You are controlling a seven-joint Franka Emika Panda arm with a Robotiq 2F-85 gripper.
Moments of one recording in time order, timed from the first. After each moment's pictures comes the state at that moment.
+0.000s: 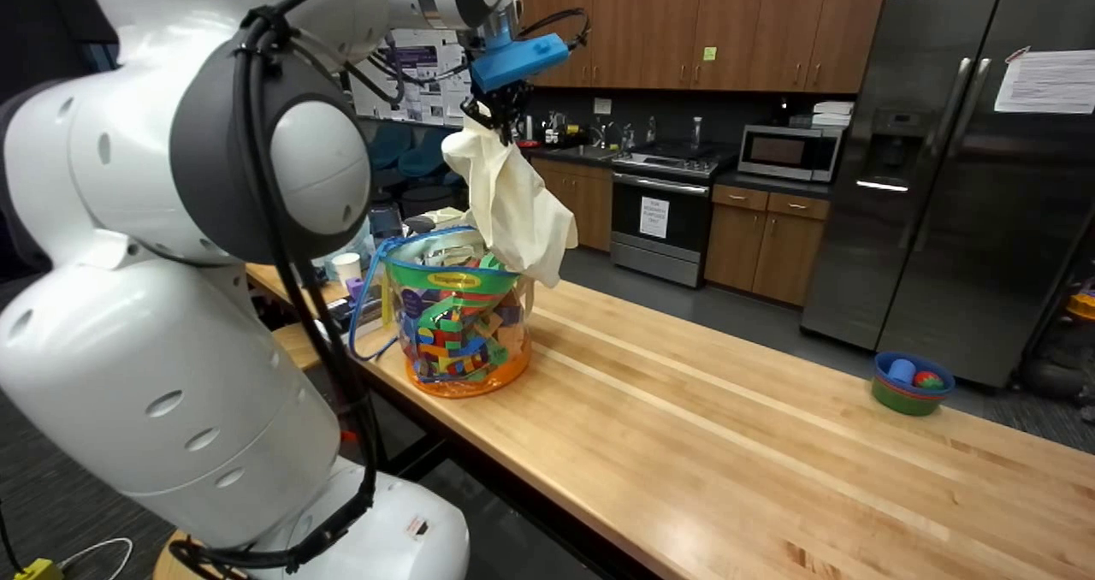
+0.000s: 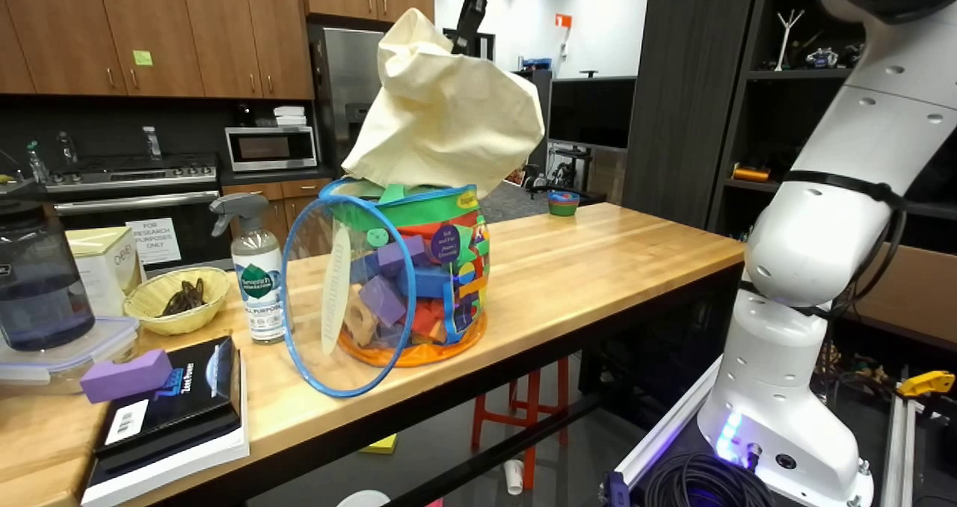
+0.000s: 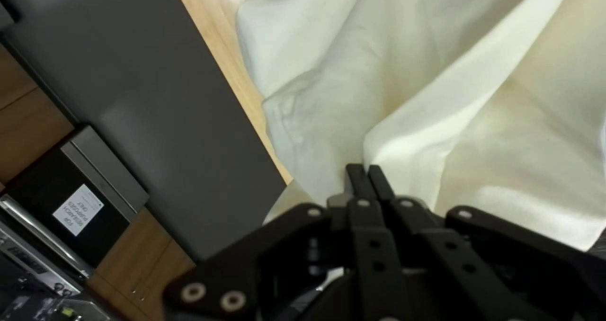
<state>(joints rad) 0.16 -0.28 0.07 -1.69 0.09 1.87 -0.79</state>
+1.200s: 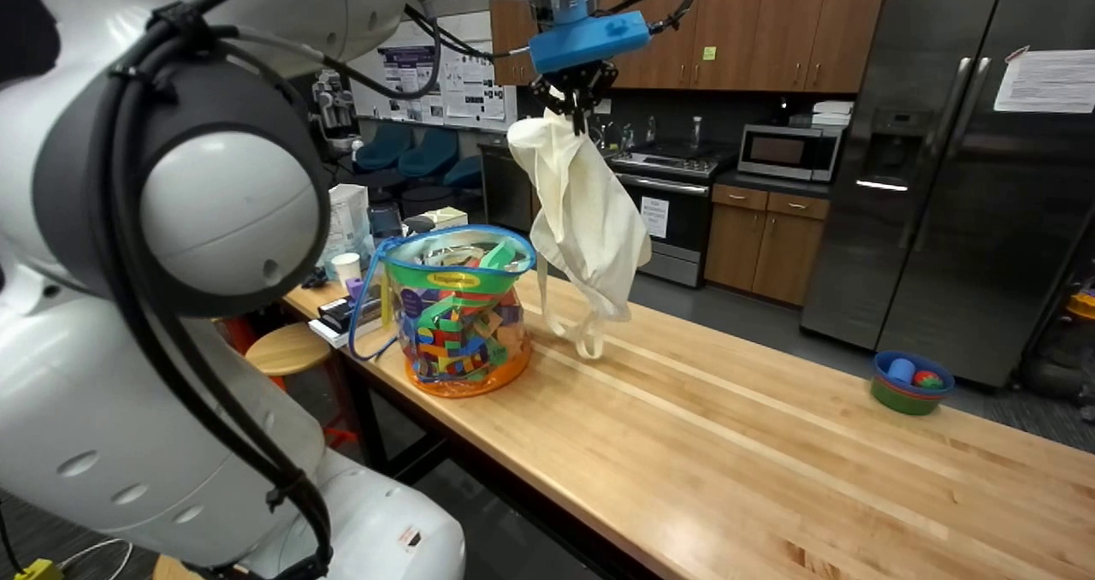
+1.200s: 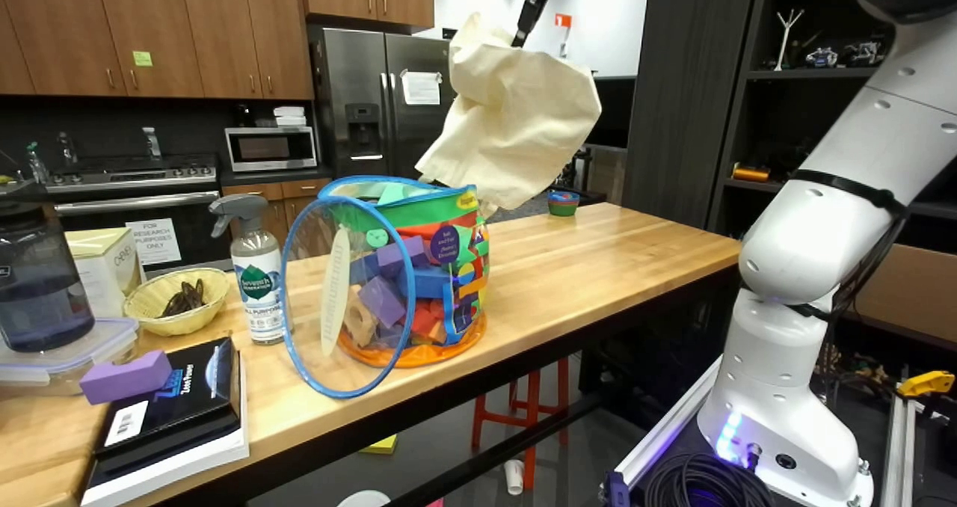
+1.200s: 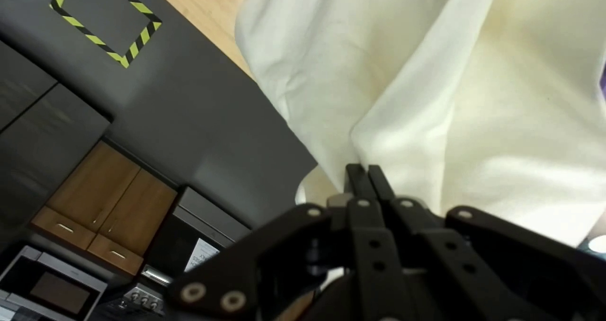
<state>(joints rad) 0.07 -0.38 -0.08 -1.73 0.09 1.84 -0.67</state>
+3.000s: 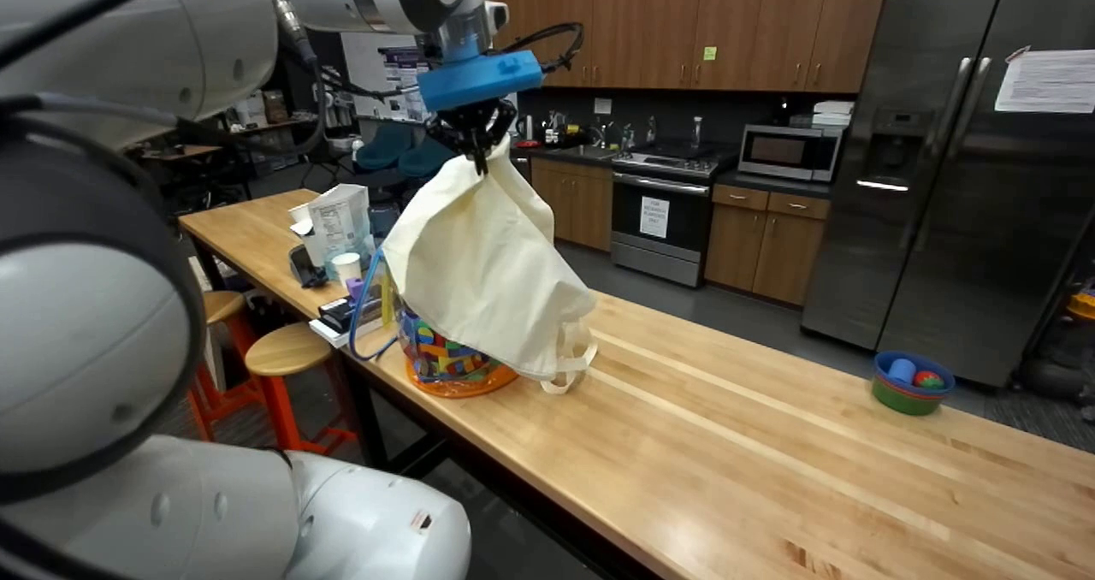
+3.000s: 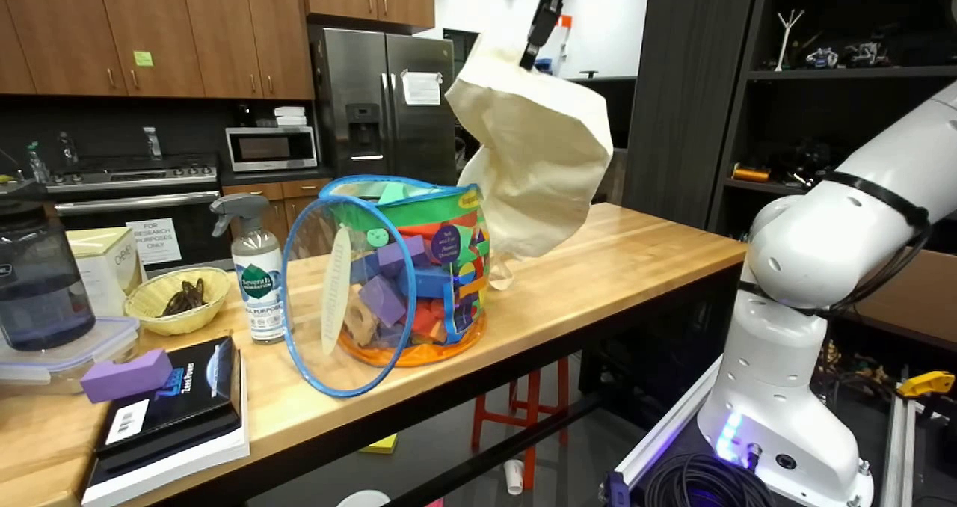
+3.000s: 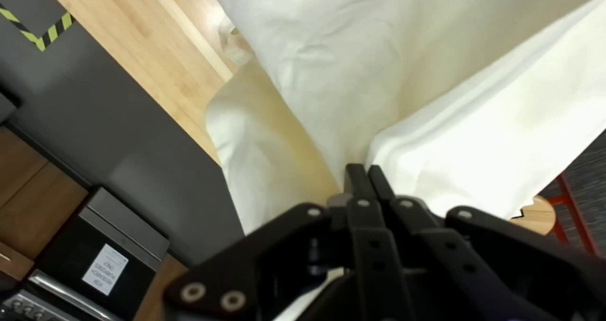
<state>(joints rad) 0.22 -0.67 -0.01 -2.05 0.08 1.79 -0.62</state>
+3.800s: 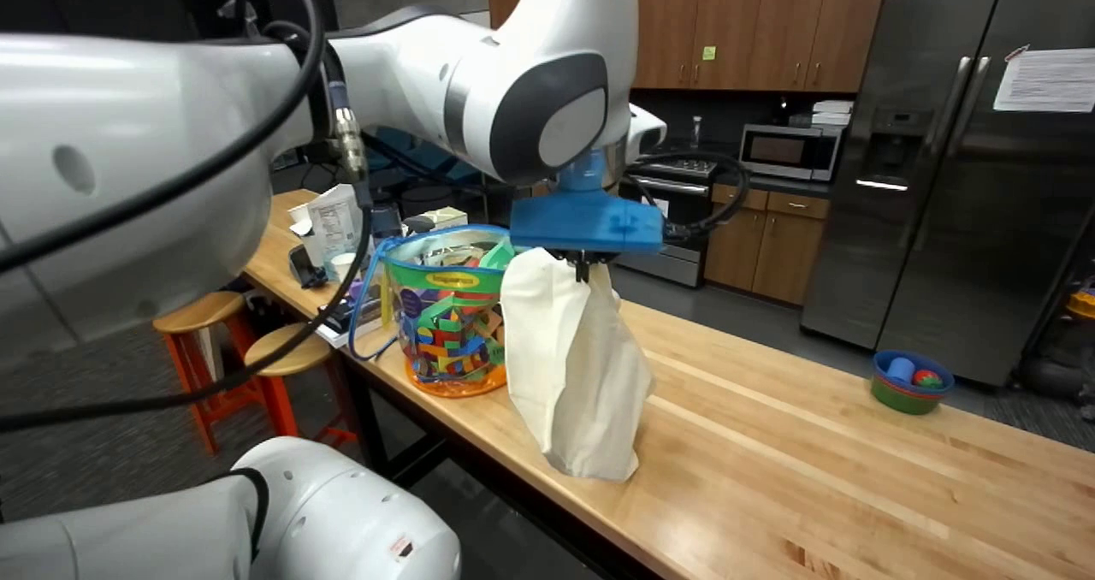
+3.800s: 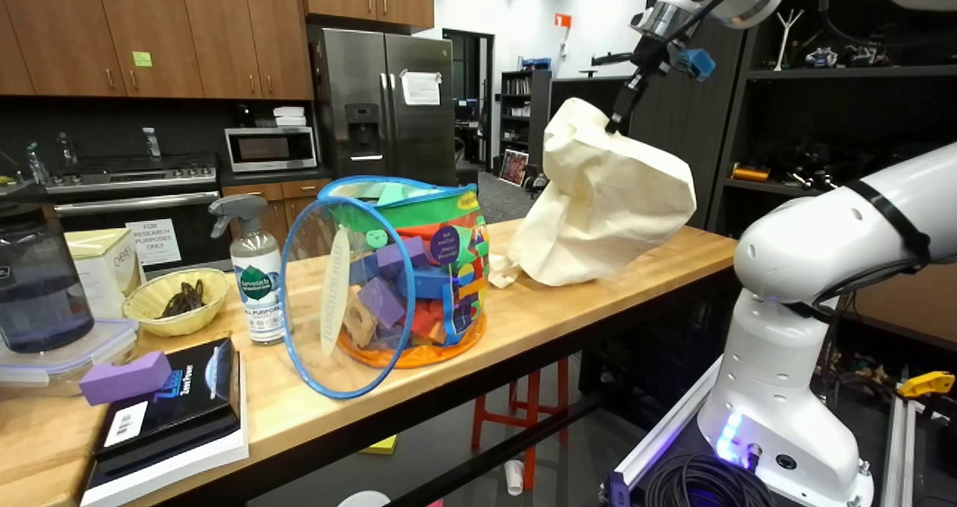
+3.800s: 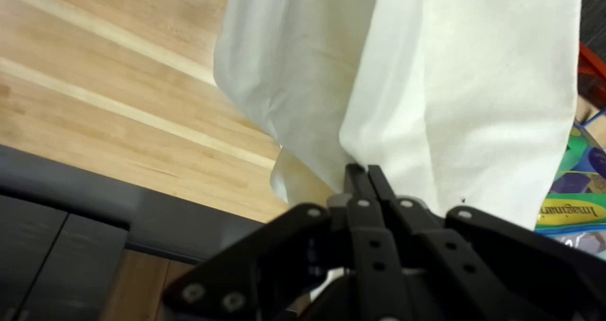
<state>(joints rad) -0.01 -0.95 -0.28 -2.46 0.04 1.89 -0.58</state>
